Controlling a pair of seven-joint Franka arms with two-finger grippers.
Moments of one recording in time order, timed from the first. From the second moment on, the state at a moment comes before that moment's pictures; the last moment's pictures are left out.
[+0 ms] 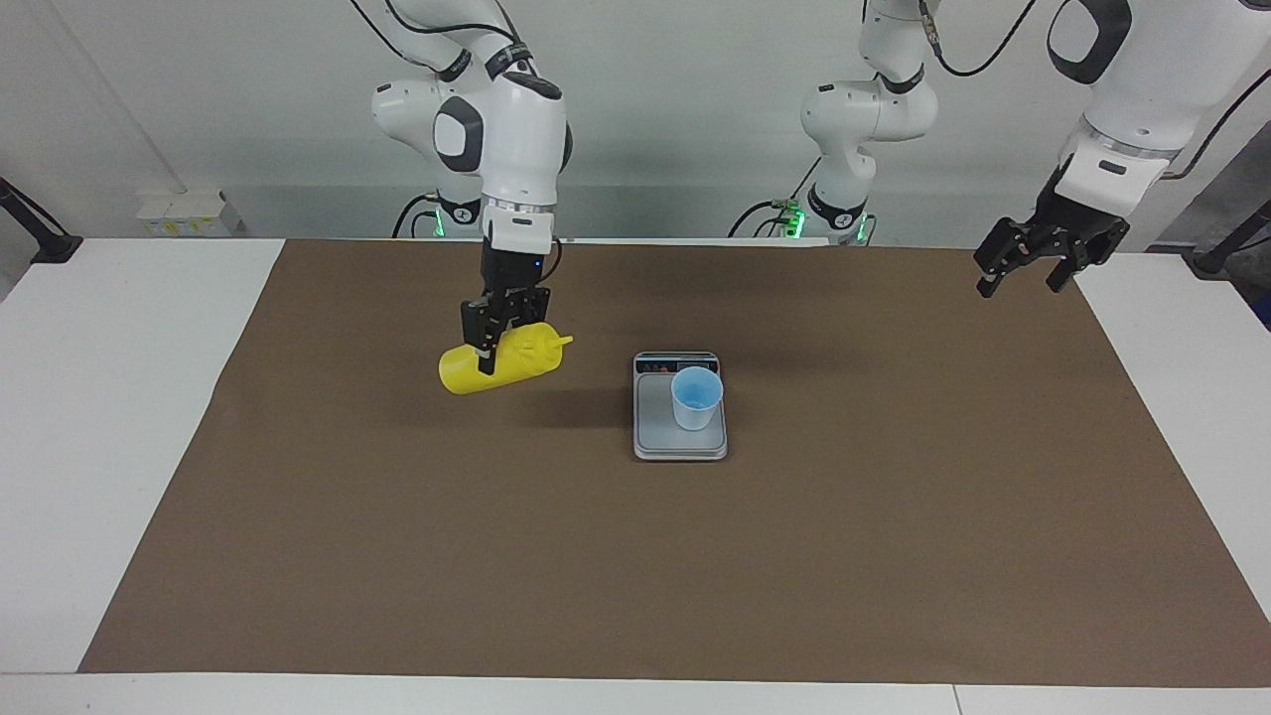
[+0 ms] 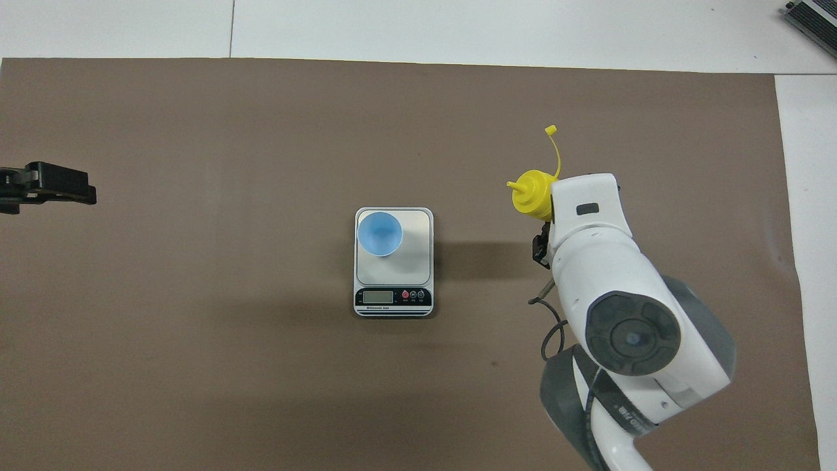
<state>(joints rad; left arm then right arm) -0.05 -0.04 0.01 -1.63 -0.03 1.67 -0.10 0.24 -0.08 0.10 -2.15 -0.50 2.45 -0.26</state>
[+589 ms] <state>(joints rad) -0.05 -0.04 0.01 -1.63 -0.03 1.67 -0.10 0.02 -0.08 0.10 -2.17 0.11 2.51 -0.83</state>
